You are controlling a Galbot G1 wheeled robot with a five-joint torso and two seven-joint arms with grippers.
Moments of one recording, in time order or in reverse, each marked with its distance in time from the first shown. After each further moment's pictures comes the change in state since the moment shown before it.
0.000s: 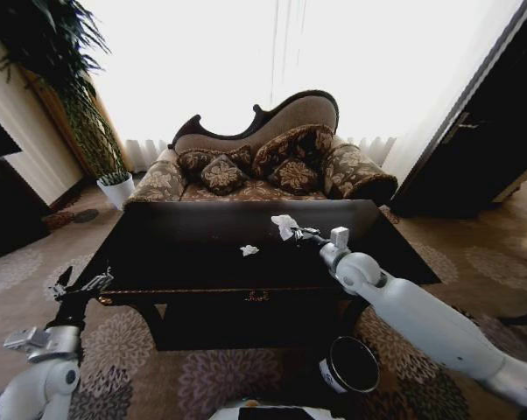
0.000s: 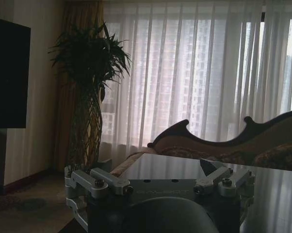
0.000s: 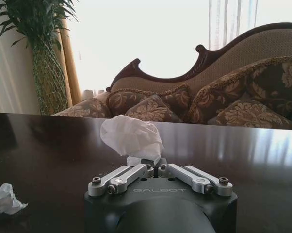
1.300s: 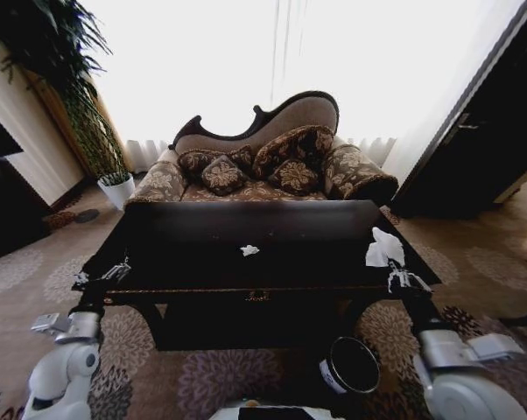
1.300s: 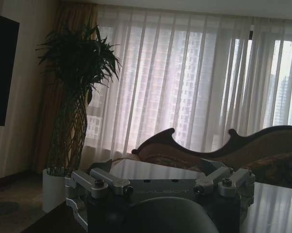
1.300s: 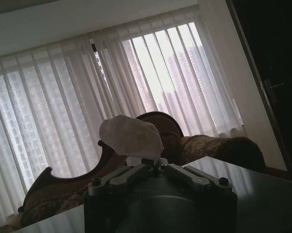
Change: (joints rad) left arm -0.046 0.010 0.062 0.025 -0.037 -0.031 0.001; right arm -1.059 0.663 0.919 0.440 -0.222 0.340 -0.235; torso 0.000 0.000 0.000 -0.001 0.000
